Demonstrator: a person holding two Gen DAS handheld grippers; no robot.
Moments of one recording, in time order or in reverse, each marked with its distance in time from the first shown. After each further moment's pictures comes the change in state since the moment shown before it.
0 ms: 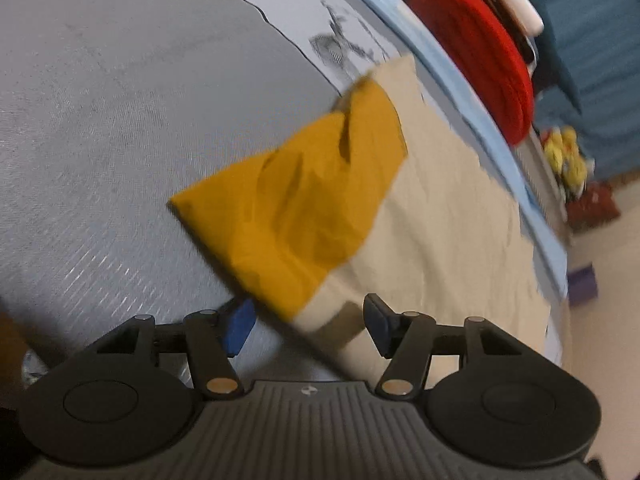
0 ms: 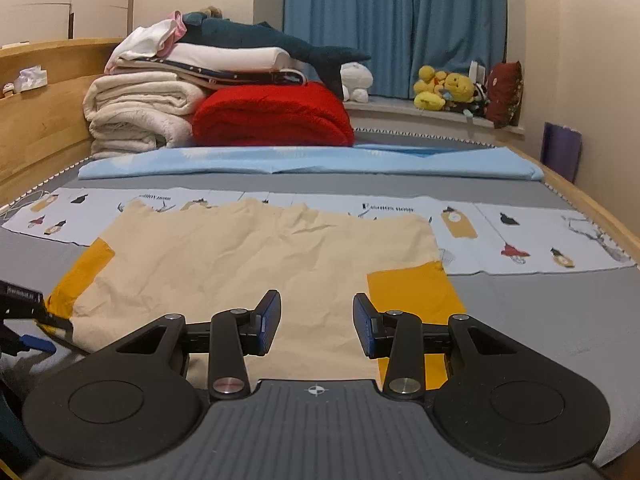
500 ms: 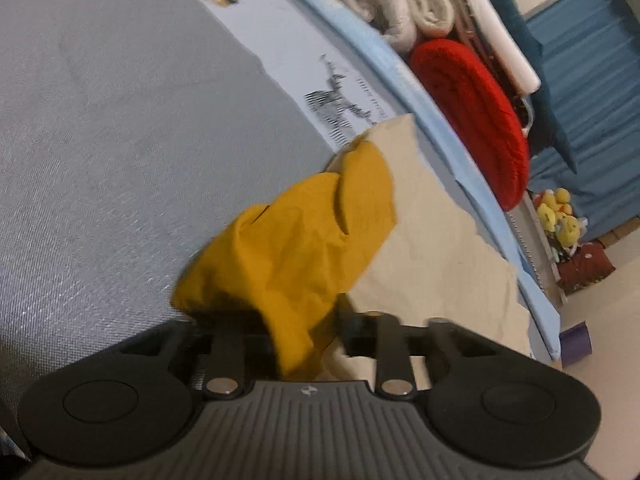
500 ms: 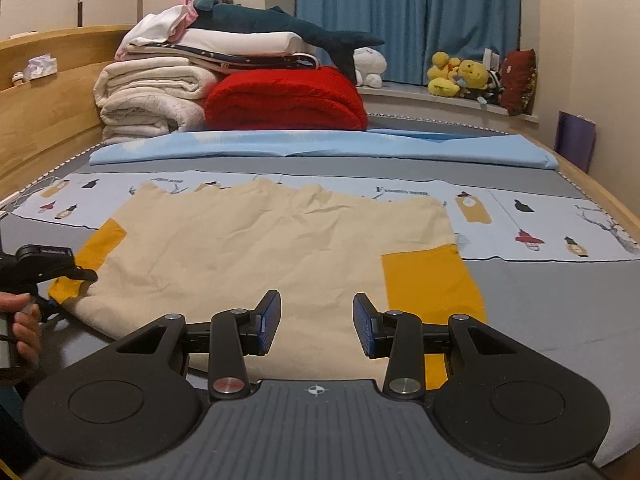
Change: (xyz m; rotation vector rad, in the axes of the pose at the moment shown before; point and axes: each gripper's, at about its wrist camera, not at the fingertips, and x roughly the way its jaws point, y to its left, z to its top) left arm 0.012 -0.011 0.007 -0.025 -0.194 -0.035; right arm 0.004 0.010 -0.006 -0.021 0.029 0.049
